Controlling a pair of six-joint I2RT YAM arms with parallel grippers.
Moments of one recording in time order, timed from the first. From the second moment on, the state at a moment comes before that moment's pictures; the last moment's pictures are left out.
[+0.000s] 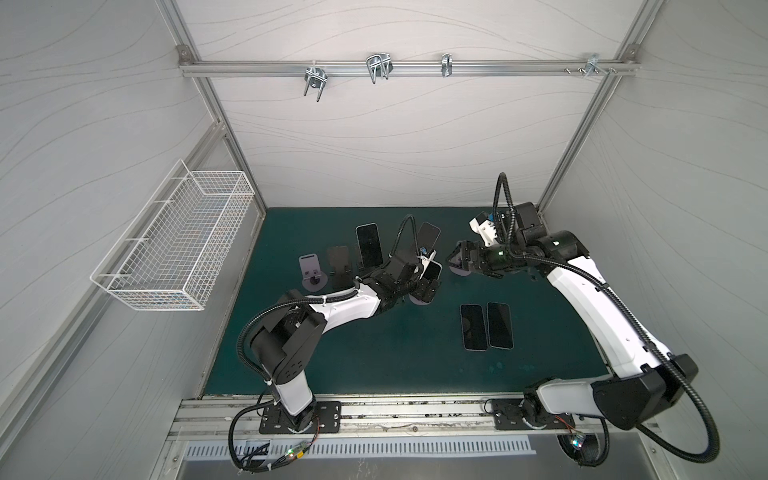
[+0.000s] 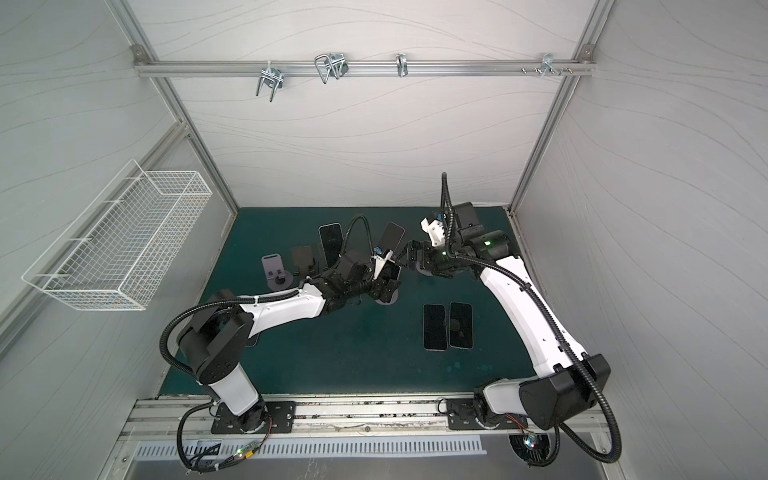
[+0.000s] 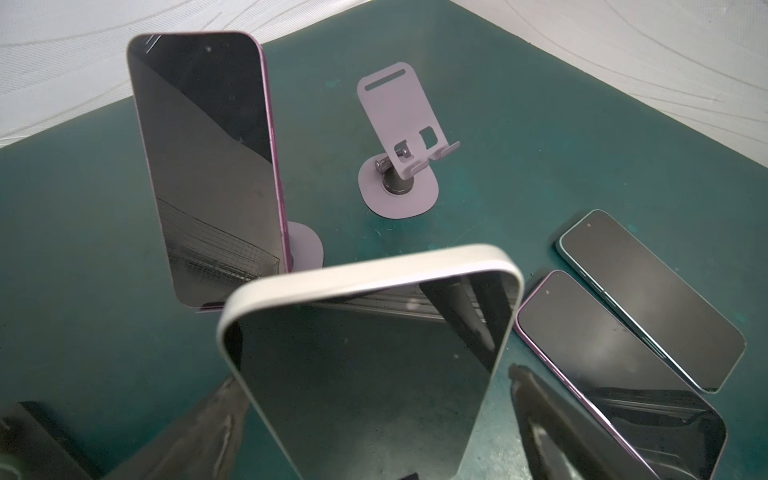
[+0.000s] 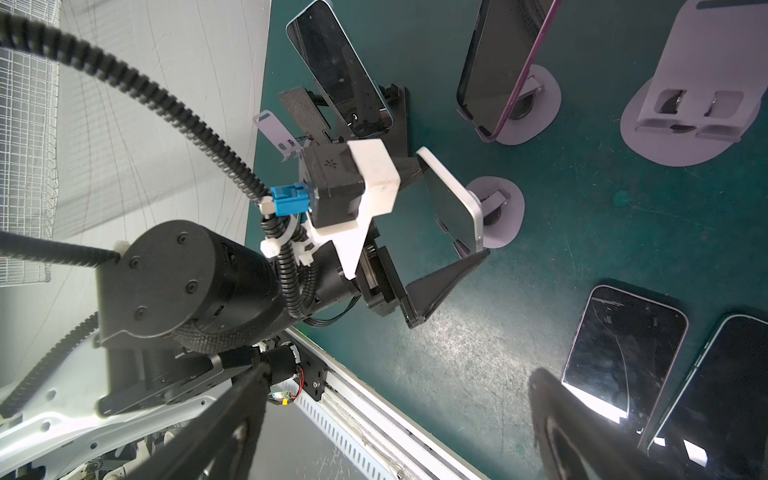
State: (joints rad) left arm -0.74 1.71 1.03 0.11 0.04 -0.05; right arm 0.42 1.34 1.47 -1.04 -0.51 0.40
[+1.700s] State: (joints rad) left arm -0.75 1.74 1.09 0.07 0.00 -0.06; right arm 0.42 1.34 1.47 -1.03 -0.53 0.41
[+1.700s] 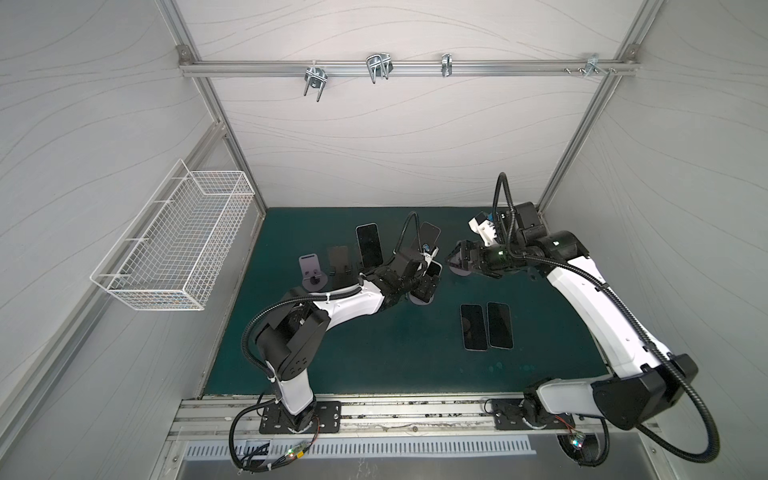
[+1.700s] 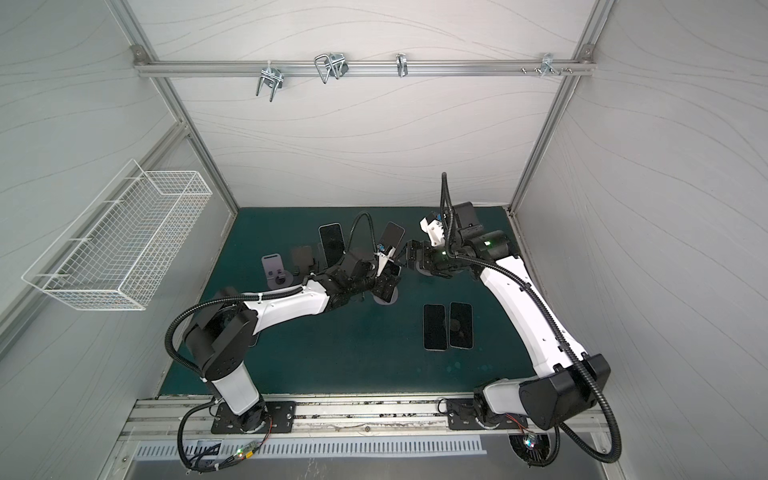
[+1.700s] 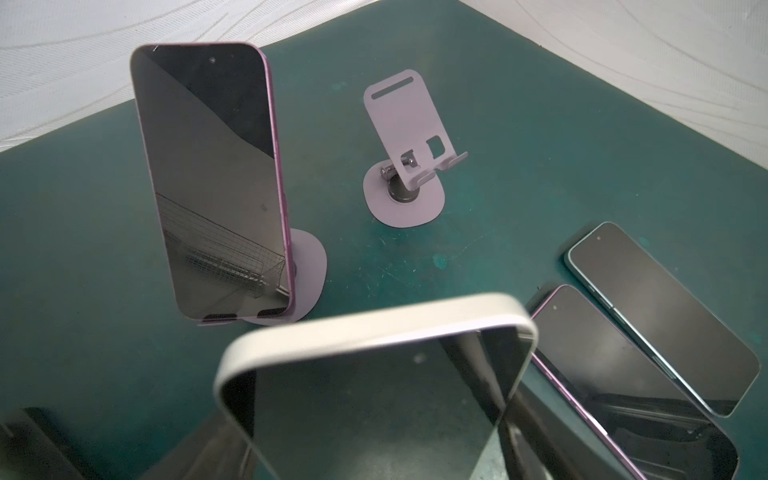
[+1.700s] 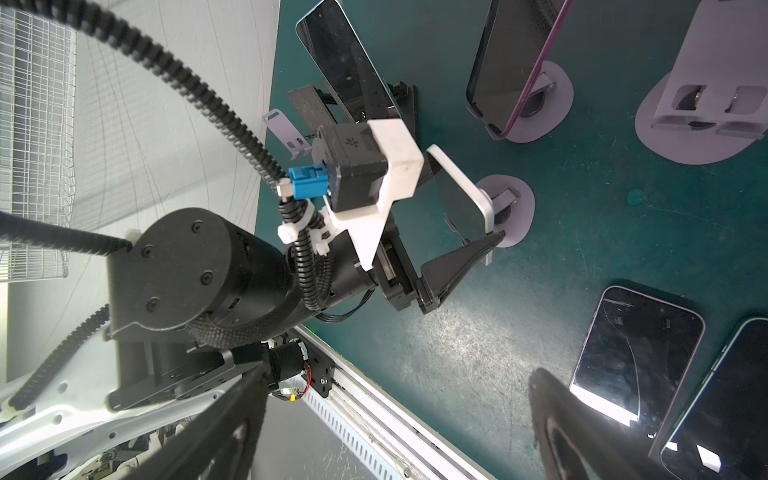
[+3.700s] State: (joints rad) left arm -0.70 0.96 0.81 -0.67 -0.38 -0.36; right arm 0.76 1.50 1.48 -0.88 -0.31 0.55
